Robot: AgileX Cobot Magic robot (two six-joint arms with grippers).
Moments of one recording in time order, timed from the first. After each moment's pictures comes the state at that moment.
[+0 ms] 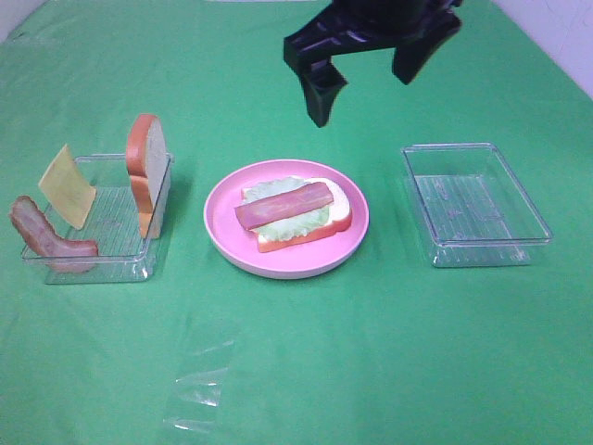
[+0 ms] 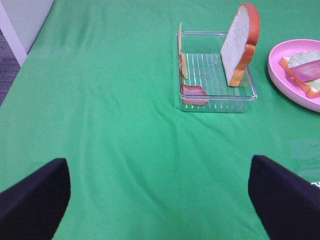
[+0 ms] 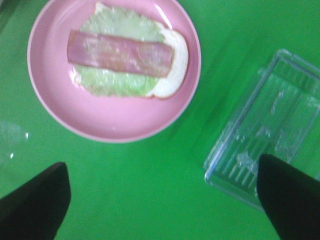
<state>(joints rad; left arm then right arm) 0.00 0.00 -0.52 0.00 1.08 -0.07 0.62 1.83 -1.72 -0.17 1.21 0.06</state>
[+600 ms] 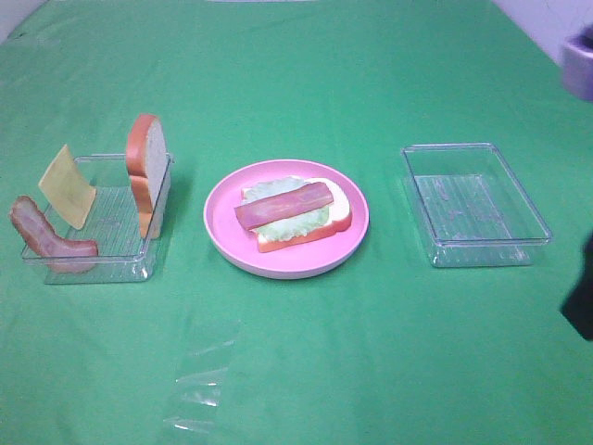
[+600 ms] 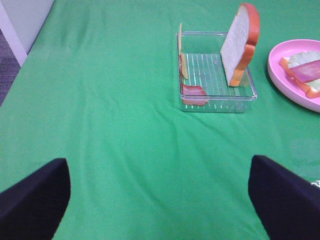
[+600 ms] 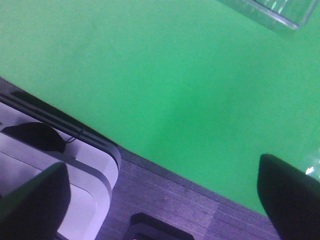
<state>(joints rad) 0.00 0.00 -0.52 0.00 1.08 -0.07 0.62 0.97 -0.87 -0.14 1.22 0.12</state>
